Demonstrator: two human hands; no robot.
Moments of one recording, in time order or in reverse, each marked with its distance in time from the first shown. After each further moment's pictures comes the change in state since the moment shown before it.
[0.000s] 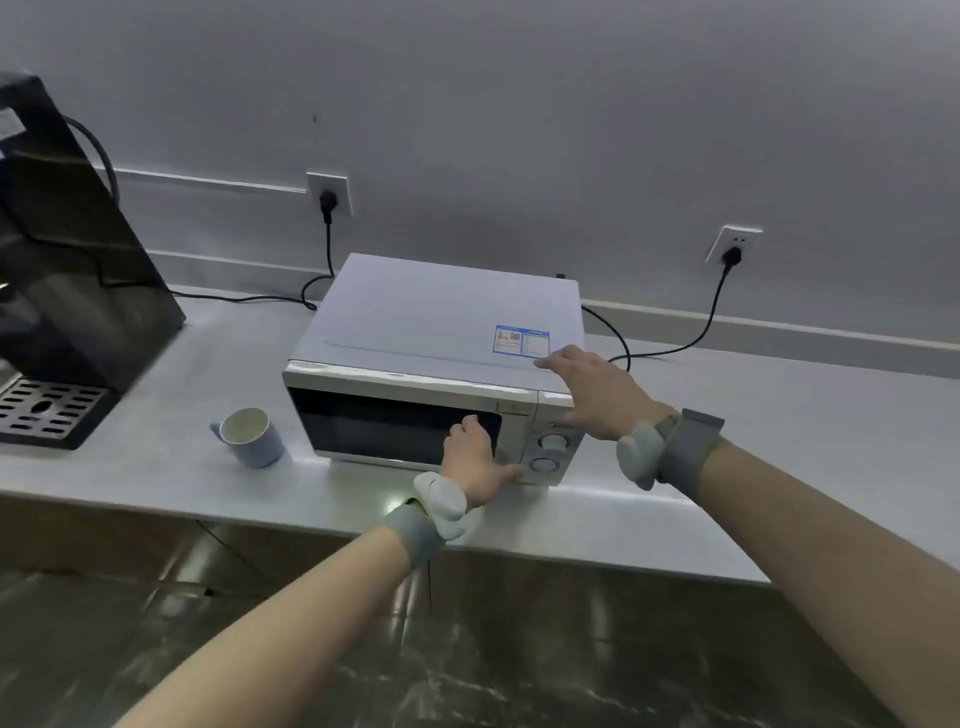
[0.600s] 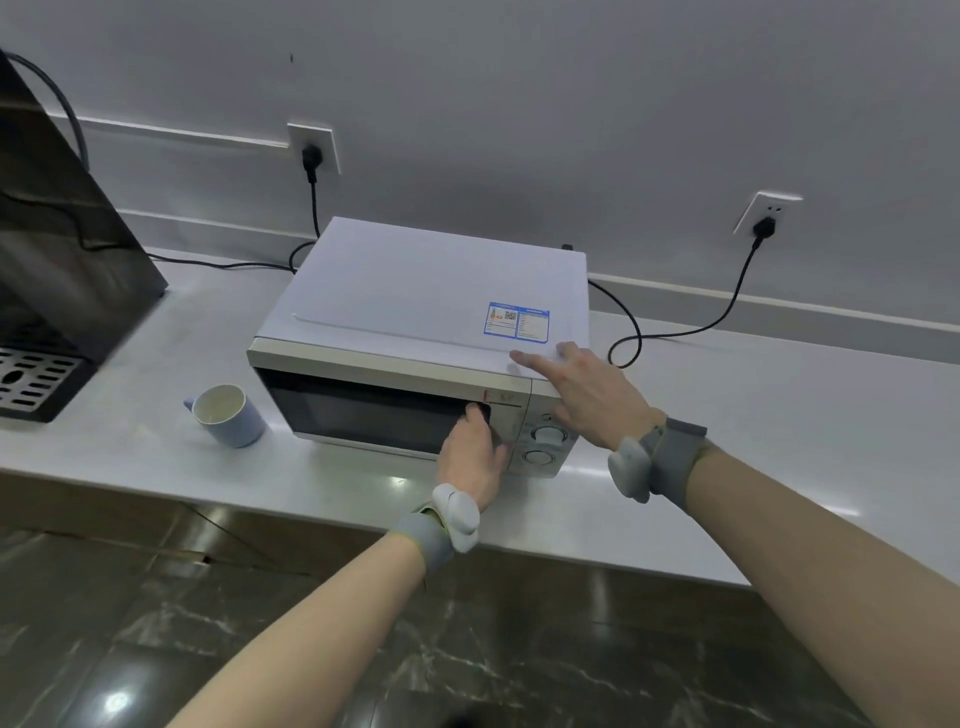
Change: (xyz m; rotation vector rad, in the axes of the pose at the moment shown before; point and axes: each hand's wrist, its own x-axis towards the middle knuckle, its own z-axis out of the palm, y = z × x) left_hand 0.047 -0.005 0.050 0.107 0.189 -0.018; right_hand 0.030 0.029 0.044 -0.143 0.015 -0.058
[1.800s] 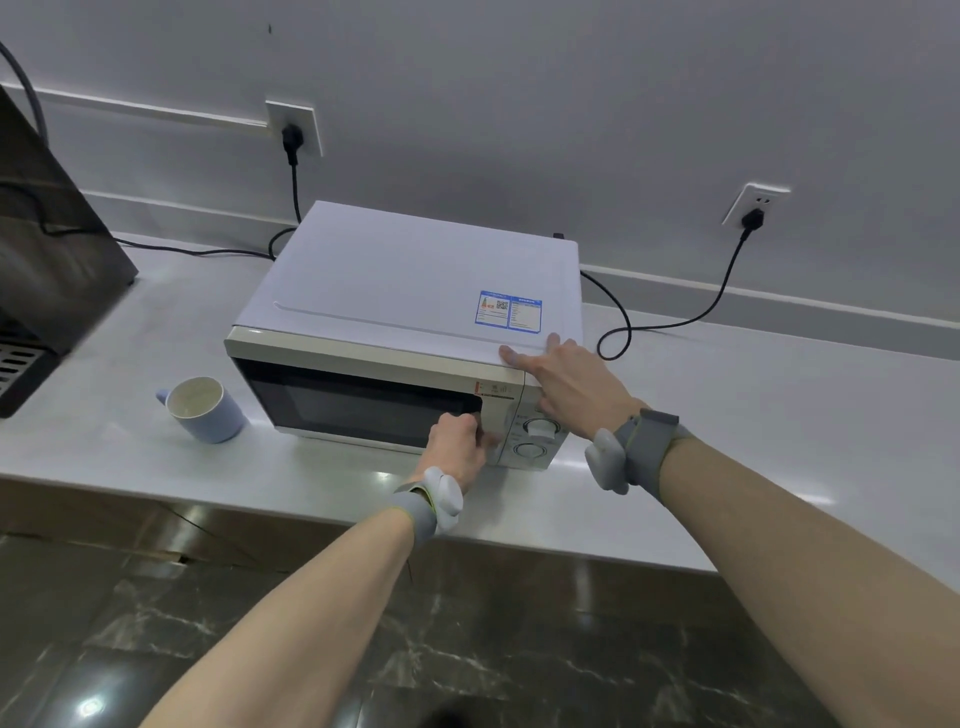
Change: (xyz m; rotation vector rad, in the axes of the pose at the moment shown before) left_hand 0.035 -0.035 0.019 0.046 -0.155 0.086; right_hand 0.013 -0.013 0.008 -0.097 -0.030 0.014
